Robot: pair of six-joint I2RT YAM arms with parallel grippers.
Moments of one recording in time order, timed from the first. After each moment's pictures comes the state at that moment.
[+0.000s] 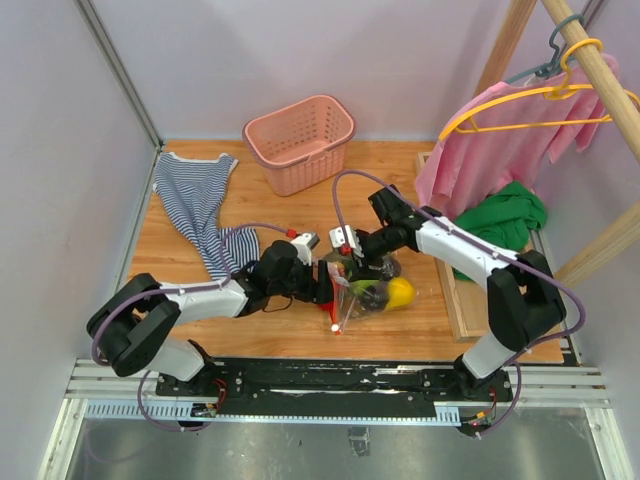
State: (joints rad) left arm -0.77 1.43 0.53 0.32 0.25 -0.60; right arm 0.57 1.62 1.12 -0.61 -0.77 -1.15
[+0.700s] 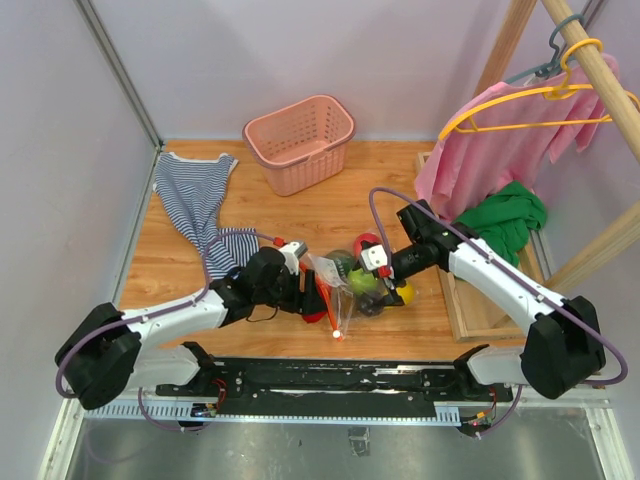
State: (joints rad) left arm -0.77 1.19 0.48 0.06 0.26 -0.61; right arm 0.50 1.31 0.97 -0.82 -1.00 -1.35
